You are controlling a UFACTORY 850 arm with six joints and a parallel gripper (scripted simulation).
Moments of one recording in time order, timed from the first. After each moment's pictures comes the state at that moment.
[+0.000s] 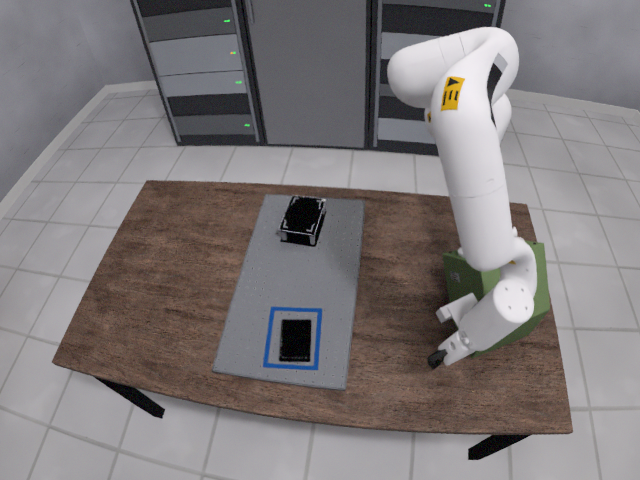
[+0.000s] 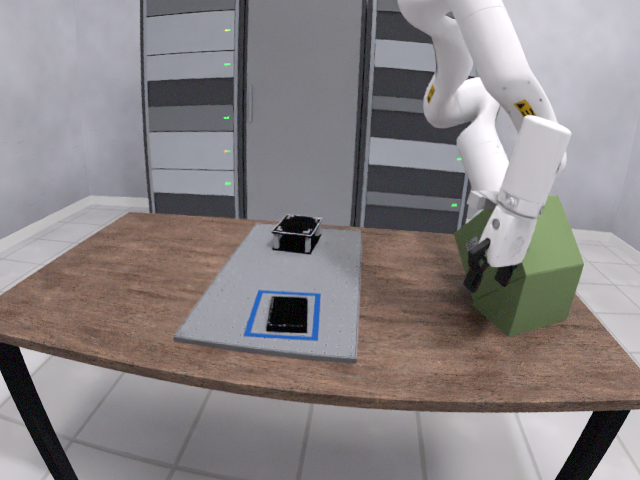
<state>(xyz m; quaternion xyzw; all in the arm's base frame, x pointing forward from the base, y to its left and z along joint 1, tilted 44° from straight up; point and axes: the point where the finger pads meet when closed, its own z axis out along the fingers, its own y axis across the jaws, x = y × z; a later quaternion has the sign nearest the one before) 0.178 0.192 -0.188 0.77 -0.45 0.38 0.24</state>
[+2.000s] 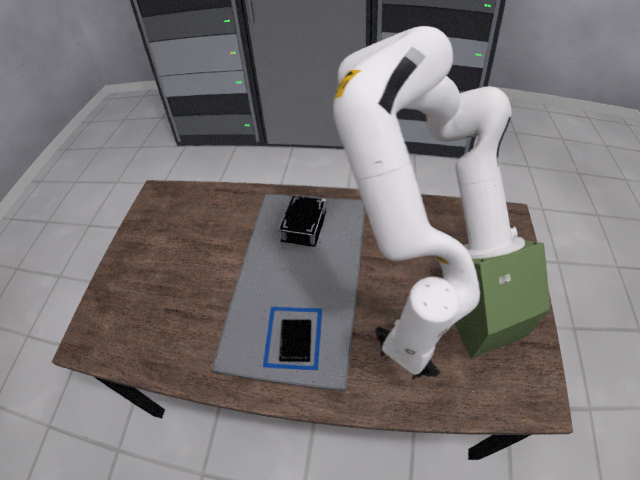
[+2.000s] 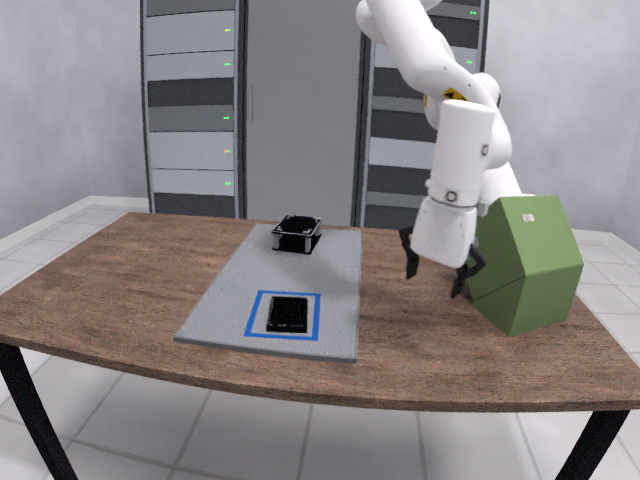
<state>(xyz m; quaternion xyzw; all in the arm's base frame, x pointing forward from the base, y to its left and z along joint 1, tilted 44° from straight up) 0.291 0.222 -0.169 0.40 -0.82 0.40 0.03</state>
